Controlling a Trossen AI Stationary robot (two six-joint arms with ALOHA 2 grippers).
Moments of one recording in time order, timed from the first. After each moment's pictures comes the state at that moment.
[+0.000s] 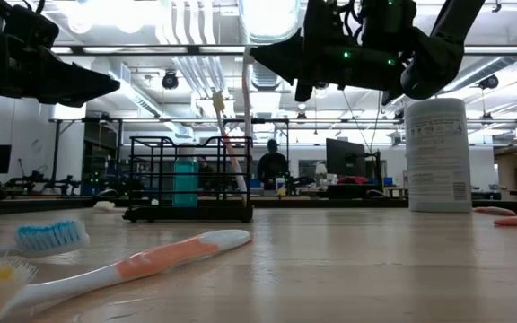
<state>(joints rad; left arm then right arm) 0.01 0.03 0.04 -0.06 -0.13 0.18 -0.14 1.74 0.70 1.24 -0.07 0.12</state>
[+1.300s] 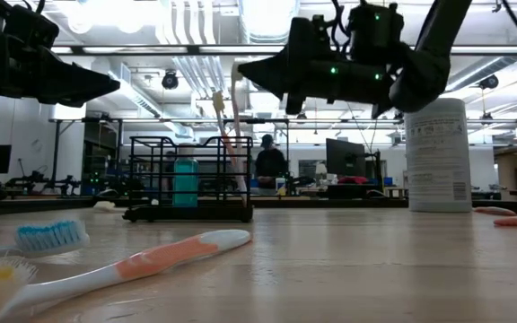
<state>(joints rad) 0.01 0.03 0.04 -0.06 -0.13 0.18 -0.13 1.87 0.75 1.31 -0.05 0.12</state>
